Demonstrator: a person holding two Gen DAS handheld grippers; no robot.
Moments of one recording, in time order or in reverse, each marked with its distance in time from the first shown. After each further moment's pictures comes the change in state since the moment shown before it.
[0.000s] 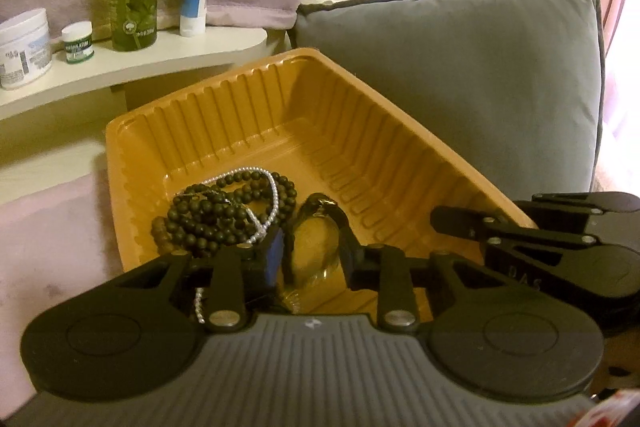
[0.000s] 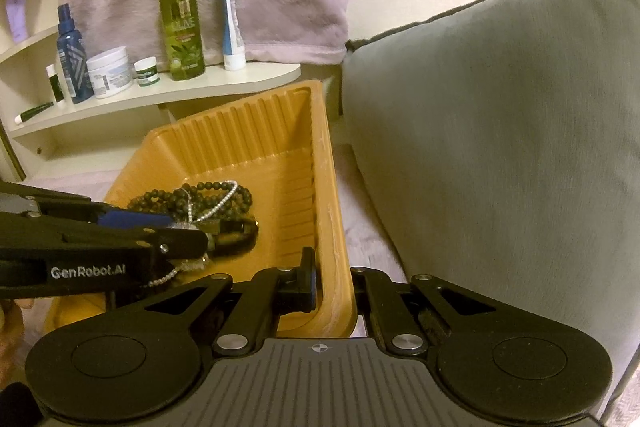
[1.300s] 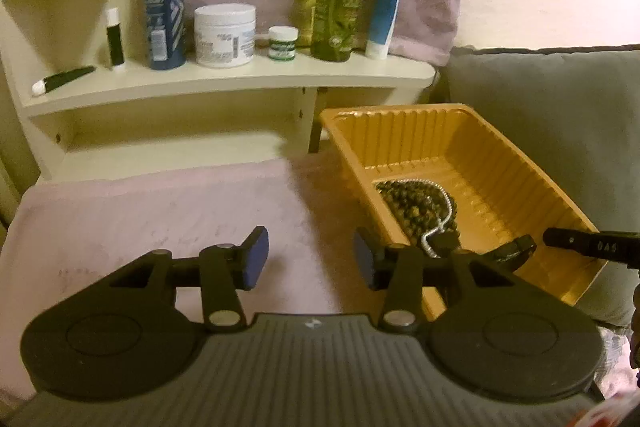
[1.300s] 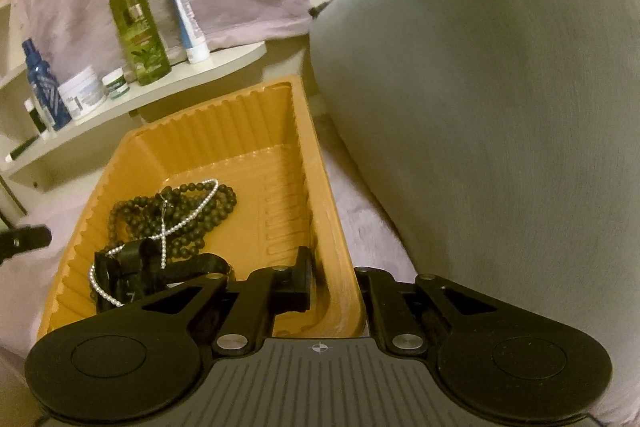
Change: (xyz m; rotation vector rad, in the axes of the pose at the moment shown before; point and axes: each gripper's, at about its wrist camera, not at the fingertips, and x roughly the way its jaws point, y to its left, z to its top) left arm -0.067 0.077 -0.036 -0.158 -0.090 0.302; right arm 0.027 -0.038 -0.015 0.203 0.034 0.082
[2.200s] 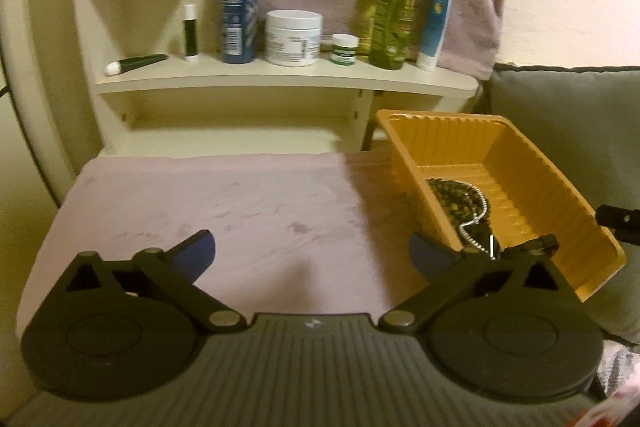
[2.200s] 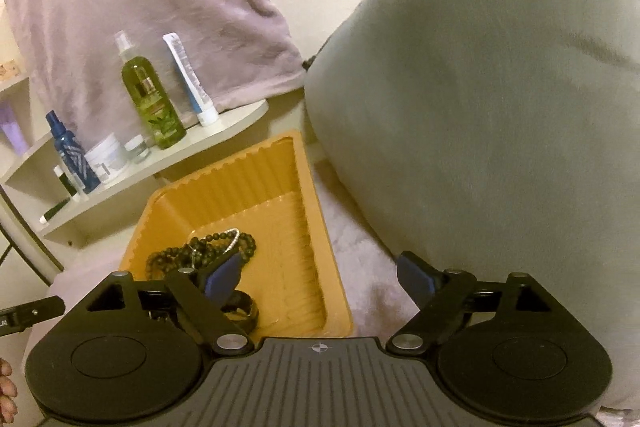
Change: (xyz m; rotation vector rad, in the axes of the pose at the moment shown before) left arm -0.037 0.015 -0.019 -0.081 -0.032 0.138; right arm -0.044 -0.007 0.002 0.071 -0.125 0.055
